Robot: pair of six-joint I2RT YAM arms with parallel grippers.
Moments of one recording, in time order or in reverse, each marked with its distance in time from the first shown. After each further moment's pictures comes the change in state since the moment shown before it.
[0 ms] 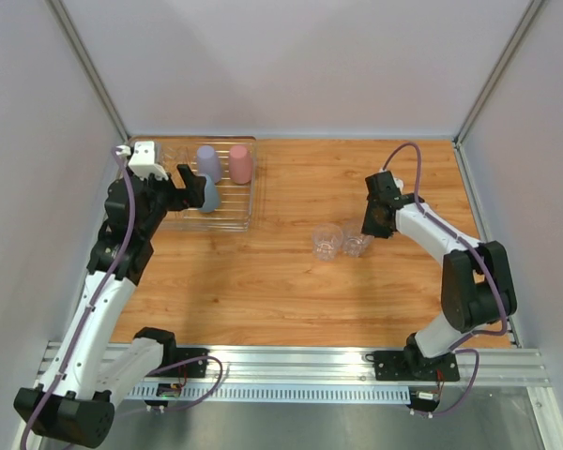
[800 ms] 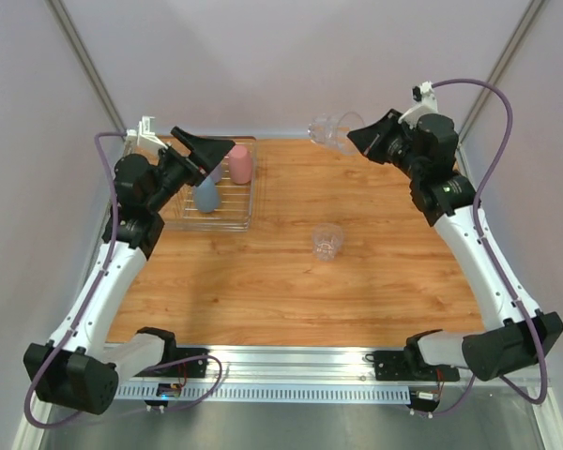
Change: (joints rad) left arm -0.009 0.164 0.079 0.263 0.348 -0.716; right arm 0.005 -0.277 0.365 0.253 -0.332 0.142
